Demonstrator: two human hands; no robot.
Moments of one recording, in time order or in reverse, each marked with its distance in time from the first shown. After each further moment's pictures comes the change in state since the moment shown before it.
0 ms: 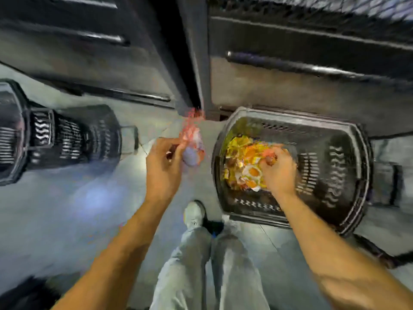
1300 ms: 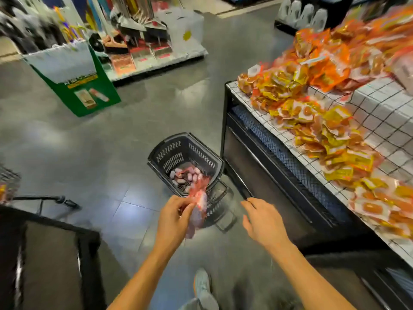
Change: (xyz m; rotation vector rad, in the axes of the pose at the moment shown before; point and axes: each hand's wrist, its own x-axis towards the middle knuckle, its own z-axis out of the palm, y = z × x) left_hand -0.100 0.074 -0.474 -0.098 0.676 -0.243; right_hand -0.205 -0.538 -0.004 -0.704 -0.372 -1.456
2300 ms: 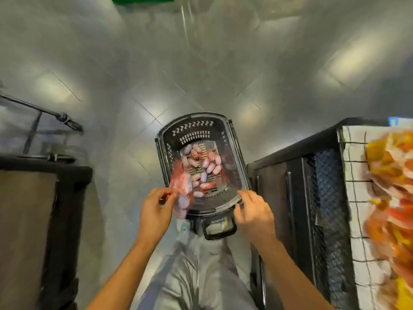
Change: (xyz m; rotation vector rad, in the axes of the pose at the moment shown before) left_hand 0.323 -0.152 0.061 0.004 0.319 -0.623; right_hand 0.443 0.043 0.129 0.224 -0.281 -0.206
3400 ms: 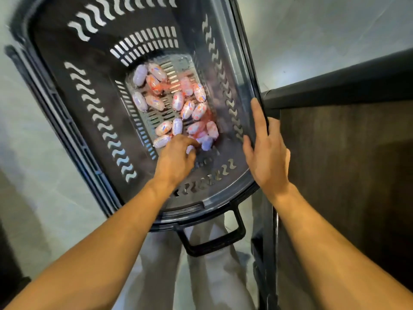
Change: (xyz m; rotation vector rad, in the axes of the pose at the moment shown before) left_hand 0.182 -0.225 0.301 0.322 -0.488 0.074; right_hand 0.160 0.155 0.248 0.014 0.062 0.143
